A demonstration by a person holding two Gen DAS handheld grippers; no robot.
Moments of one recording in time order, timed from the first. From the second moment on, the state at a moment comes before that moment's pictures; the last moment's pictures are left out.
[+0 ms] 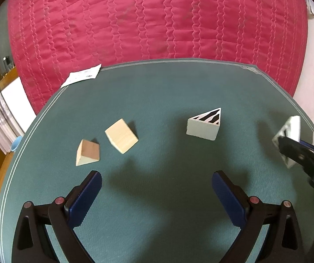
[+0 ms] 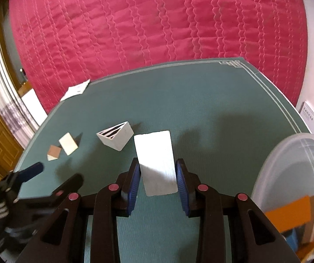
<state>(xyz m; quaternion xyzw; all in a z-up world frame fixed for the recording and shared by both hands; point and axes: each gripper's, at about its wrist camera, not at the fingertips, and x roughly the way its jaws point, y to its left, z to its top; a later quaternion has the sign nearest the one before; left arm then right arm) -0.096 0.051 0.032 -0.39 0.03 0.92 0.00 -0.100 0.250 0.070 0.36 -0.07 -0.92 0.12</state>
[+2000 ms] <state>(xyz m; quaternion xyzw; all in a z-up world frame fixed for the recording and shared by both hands) -0.139 0.095 0.030 -0.37 0.03 0.92 0.09 -0.037 0.400 0.098 0.31 -0.16 -0.94 0.00</state>
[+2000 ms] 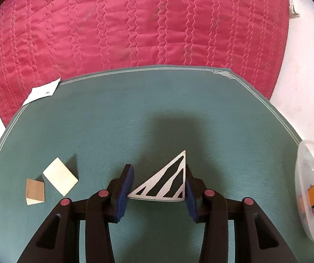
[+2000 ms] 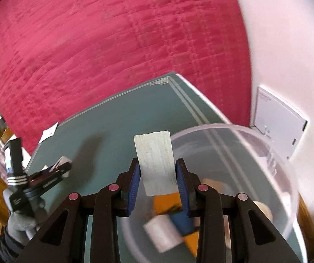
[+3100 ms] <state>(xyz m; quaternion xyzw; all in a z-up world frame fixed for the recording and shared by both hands) -0.085 0.142 0.054 -0.35 0.05 0.92 0.18 -0.018 0.478 0.080 0.31 -0.23 -0.92 -0.09</state>
